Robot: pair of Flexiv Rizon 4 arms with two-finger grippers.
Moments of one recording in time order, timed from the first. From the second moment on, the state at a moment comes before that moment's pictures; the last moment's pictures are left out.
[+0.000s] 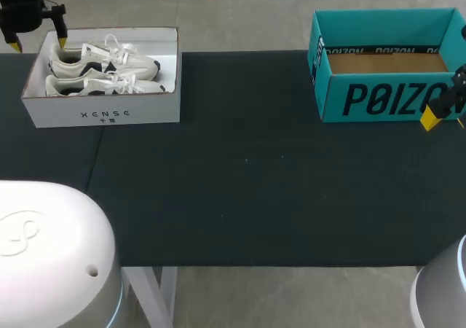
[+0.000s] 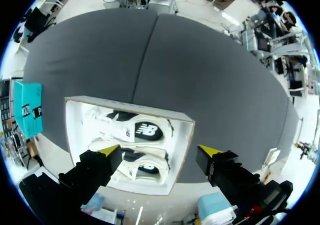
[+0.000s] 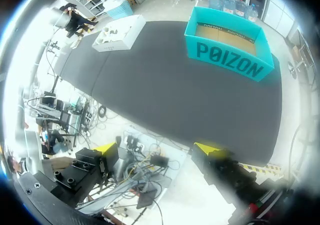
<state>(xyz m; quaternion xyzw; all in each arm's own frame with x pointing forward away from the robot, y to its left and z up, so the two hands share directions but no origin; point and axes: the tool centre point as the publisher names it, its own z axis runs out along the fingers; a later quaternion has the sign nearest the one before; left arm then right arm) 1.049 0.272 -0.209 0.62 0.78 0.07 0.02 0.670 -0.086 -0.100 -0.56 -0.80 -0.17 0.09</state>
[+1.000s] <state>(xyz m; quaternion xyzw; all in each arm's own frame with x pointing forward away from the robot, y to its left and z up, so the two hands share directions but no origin) 1.010 0.277 -0.216 0.64 0.76 0.08 0.04 0.670 -0.086 -0.100 -0.57 -0.80 -0.17 0.09</state>
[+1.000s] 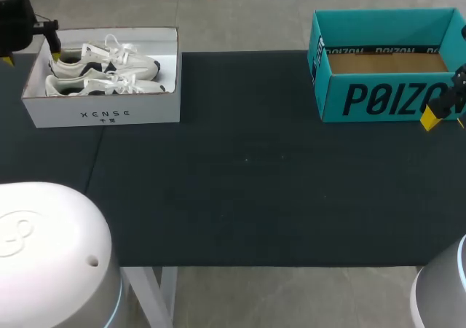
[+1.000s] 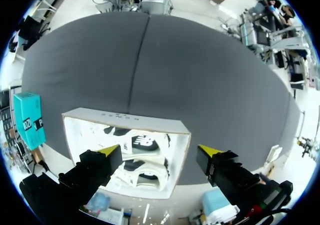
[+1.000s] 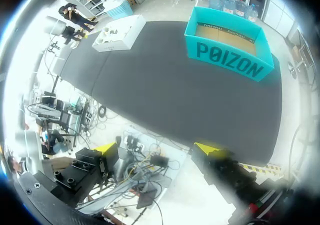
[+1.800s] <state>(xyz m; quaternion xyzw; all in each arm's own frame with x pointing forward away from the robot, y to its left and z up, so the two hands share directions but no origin) 1.067 0.305 -0.312 0.63 0.77 0.04 0.01 0.670 -0.086 -0.100 -0.56 -0.80 -0.17 0.09</state>
